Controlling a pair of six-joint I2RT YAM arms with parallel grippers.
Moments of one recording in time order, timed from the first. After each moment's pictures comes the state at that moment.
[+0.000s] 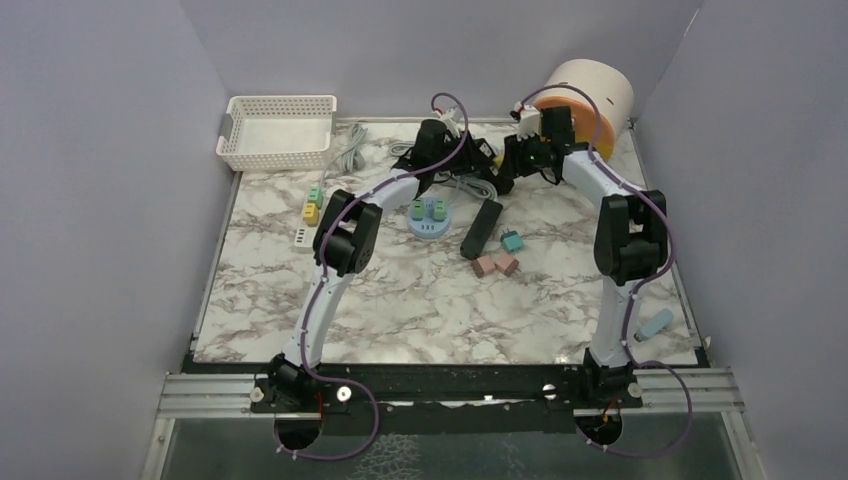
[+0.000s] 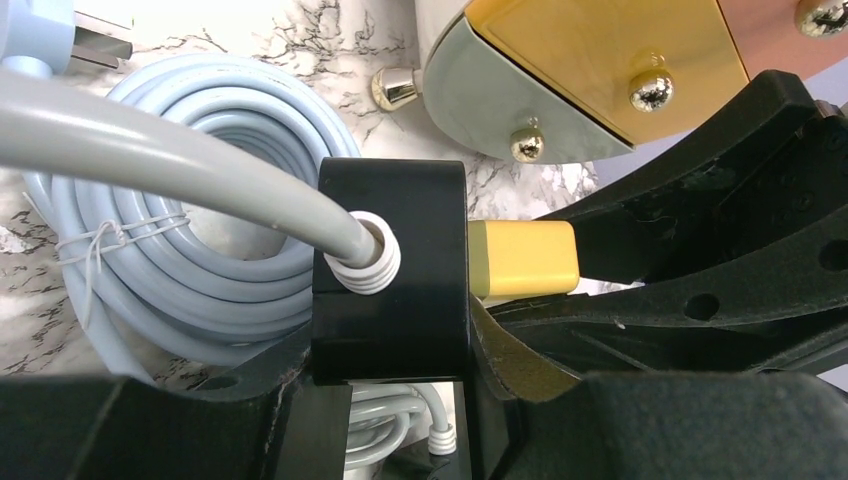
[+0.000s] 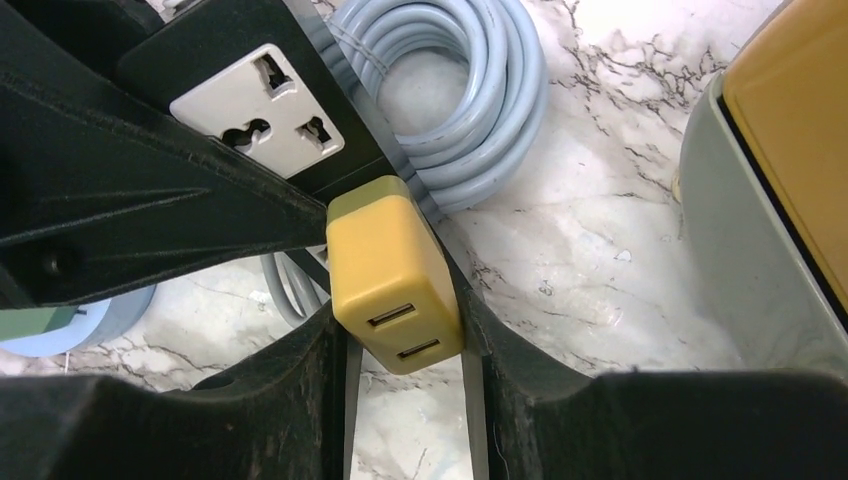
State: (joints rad) left arm -0.50 2.52 2.02 0.22 0.47 -0.72; right arm 0.15 2.08 1.65 -0.31 -0.37 -0.15
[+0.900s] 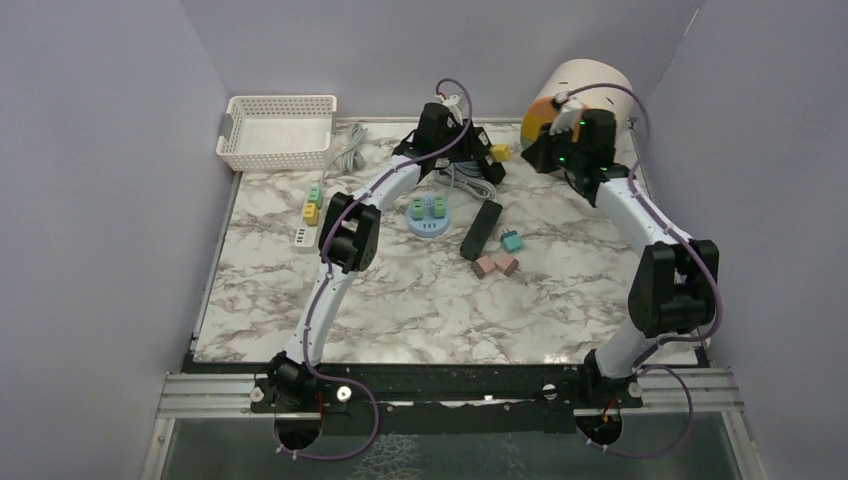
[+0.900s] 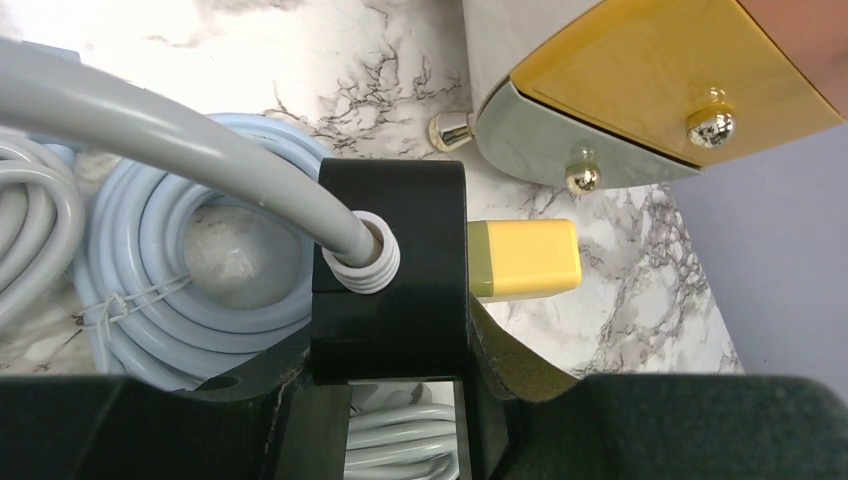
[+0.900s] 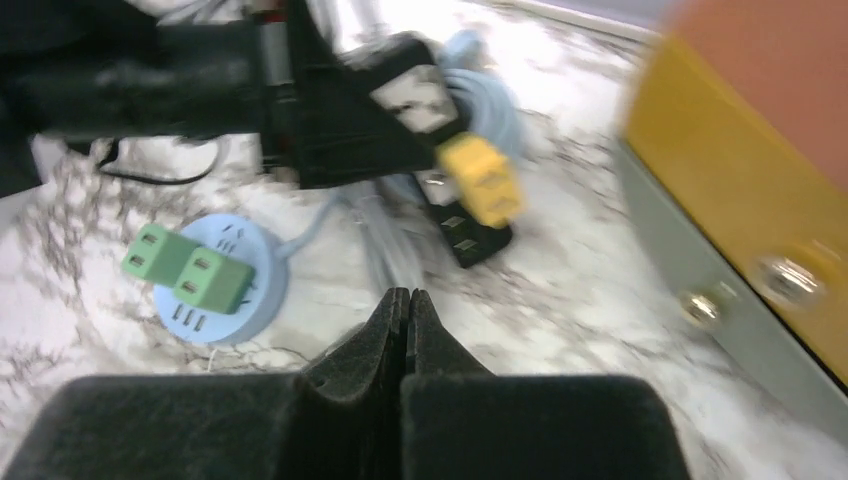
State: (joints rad) left arm -0.48 2.62 2.34 -0.07 0.40 -0.55; right arm 0.19 1.67 1.30 -0.05 -0.37 -0.04
